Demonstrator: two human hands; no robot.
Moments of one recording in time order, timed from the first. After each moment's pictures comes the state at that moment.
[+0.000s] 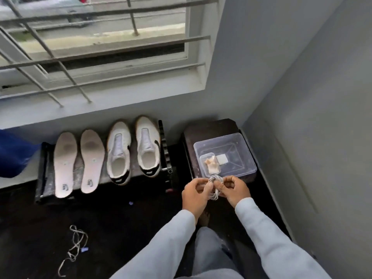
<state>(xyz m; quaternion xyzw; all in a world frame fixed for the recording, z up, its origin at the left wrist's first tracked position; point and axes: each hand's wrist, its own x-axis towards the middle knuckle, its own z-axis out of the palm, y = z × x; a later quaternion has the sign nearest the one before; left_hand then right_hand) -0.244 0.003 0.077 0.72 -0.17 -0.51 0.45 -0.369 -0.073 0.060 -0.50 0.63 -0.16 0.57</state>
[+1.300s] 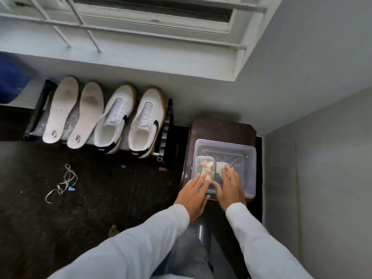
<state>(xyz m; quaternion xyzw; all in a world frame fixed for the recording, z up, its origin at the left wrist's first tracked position) -0.289 -0.071 -0.023 0.77 -0.55 -0.31 0.06 -0.389 -0.192 -0.027 -0.84 0.47 0.12 0.24</state>
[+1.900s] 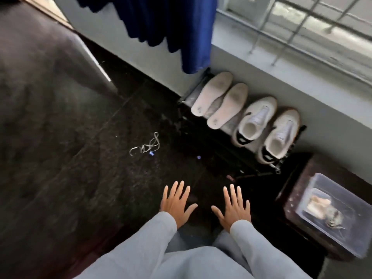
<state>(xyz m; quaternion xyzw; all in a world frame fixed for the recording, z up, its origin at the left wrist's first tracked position) -0.161 0.357 -0.010 0.92 -0.22 -0.34 0.00 -0.230 0.155 -0.010 -0.92 0.17 0.35 0.07</state>
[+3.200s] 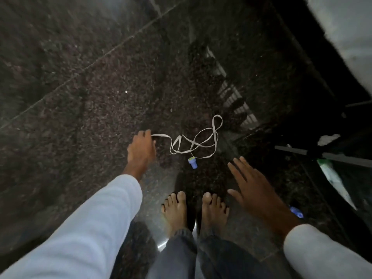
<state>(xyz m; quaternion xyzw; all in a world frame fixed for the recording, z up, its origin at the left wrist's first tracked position) 0.240 0.648 -0.630 0.94 0.16 -0.28 0.11 0.191 0.316 -0.578 -0.92 -0.21 0.33 0.06</state>
